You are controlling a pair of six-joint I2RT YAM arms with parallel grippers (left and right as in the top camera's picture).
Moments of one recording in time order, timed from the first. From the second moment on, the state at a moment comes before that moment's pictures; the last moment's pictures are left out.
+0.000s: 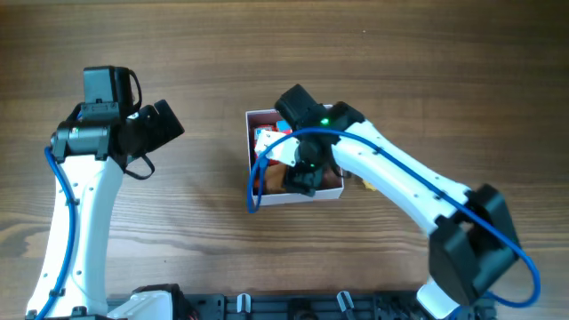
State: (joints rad) left arm 0.06 1.36 1.22 -0.98 -0.03 -0.47; right arm 0.68 1.79 1.38 -0.99 -0.19 -0.67
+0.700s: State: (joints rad) left arm 0.06 1.36 1.22 -0.98 -0.03 -0.47; right arm 0.68 1.77 1.38 -0.96 -0.24 -0.66
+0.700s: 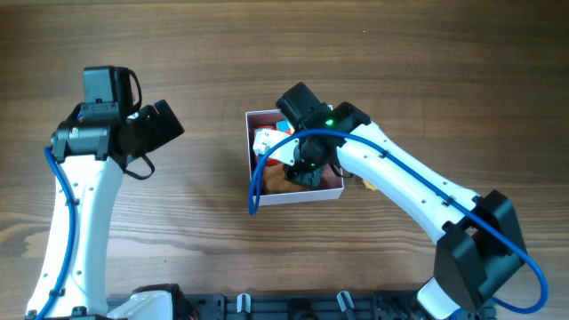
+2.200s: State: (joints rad) left arm 0.06 1.36 1.22 -0.99 -0.03 -0.47; right arm 0.68 1.68 1.35 -0.80 -0.14 -0.52
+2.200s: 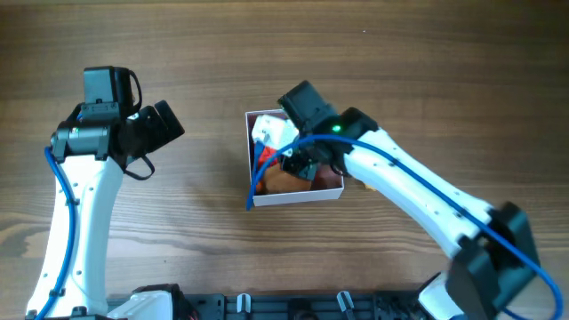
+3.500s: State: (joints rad) left arm 0.06 1.36 1.22 -0.99 -0.03 -0.47; right arm 0.23 1.87 1.10 -0.87 -0.04 0.50
